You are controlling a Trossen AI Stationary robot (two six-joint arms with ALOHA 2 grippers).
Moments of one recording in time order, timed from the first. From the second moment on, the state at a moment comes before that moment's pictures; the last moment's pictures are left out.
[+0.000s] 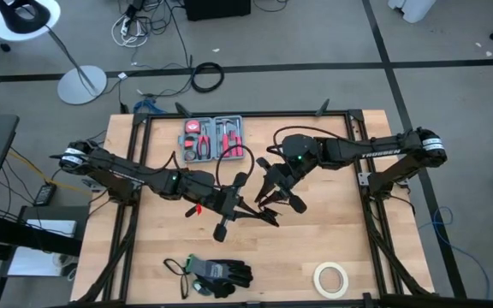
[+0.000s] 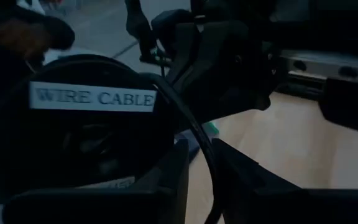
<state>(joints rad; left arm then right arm) -0.24 1.48 1.10 0.20 0.07 0.26 0.02 1.45 1.23 -0.19 -0.56 -0.11</state>
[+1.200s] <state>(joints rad) -0.24 1.48 1.10 0.30 0.04 0.37 0.04 1.45 1.07 -0.05 -0.62 0.23</state>
